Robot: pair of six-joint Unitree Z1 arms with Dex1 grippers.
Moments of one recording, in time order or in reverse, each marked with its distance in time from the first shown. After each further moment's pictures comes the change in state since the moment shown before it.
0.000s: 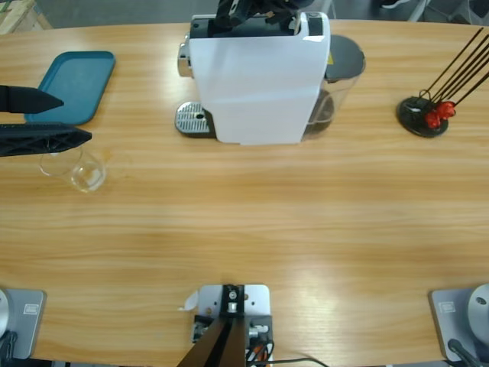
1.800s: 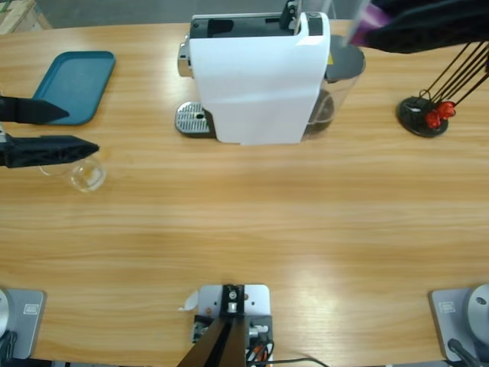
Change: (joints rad) arm 0 -0.027 0.011 0.021 0.003 0.047 0.000; arm 1 -0.041 -0.563 0.370 0.066 0.126 0.284
